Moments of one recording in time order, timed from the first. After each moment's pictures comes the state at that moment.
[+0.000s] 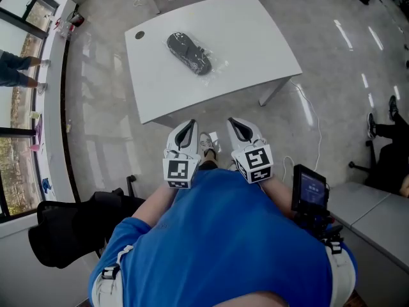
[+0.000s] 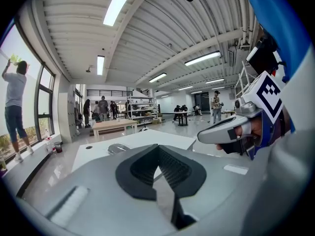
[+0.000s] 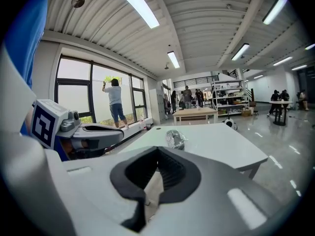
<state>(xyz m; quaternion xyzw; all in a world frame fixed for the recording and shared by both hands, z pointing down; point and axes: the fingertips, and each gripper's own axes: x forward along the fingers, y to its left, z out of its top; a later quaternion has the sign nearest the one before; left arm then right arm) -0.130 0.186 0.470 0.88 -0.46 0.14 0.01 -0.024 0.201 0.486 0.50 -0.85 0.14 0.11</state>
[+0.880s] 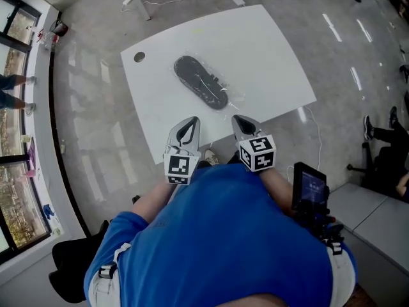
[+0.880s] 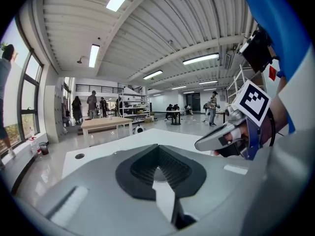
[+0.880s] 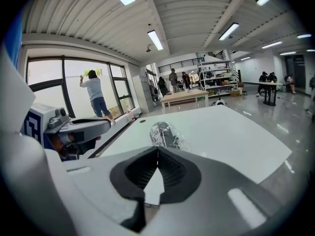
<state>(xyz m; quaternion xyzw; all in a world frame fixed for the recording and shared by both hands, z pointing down) -0.172 0.014 0.481 0.90 -0.40 0.14 0.02 -0.052 0.033 0.531 0.54 -0.79 0.25 0.16</state>
